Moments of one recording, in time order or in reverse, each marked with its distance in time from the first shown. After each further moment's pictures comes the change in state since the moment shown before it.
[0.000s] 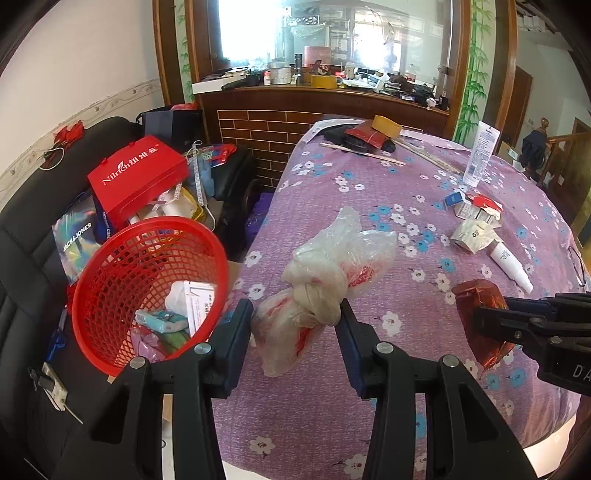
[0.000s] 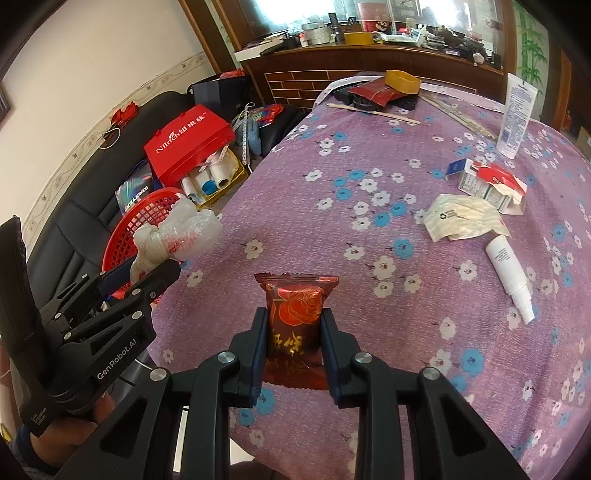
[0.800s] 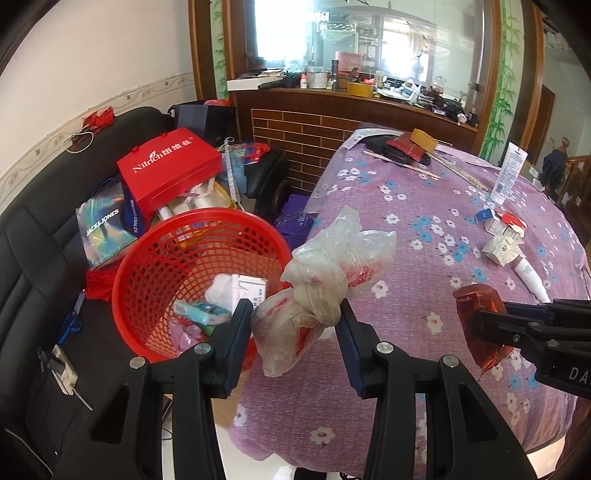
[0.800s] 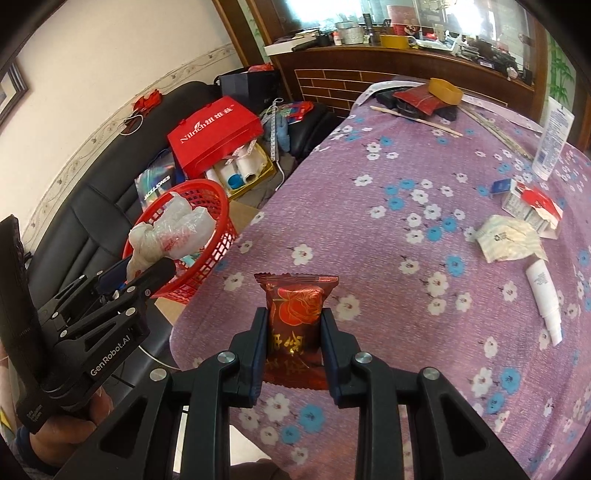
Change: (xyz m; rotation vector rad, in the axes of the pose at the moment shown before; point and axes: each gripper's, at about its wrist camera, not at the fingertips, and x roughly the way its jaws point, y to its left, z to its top) left arm -0.014 0.053 -0.008 -0.078 -0.014 0.068; right arm 0.020 0.043 0.009 -0.070 0.008 0.058
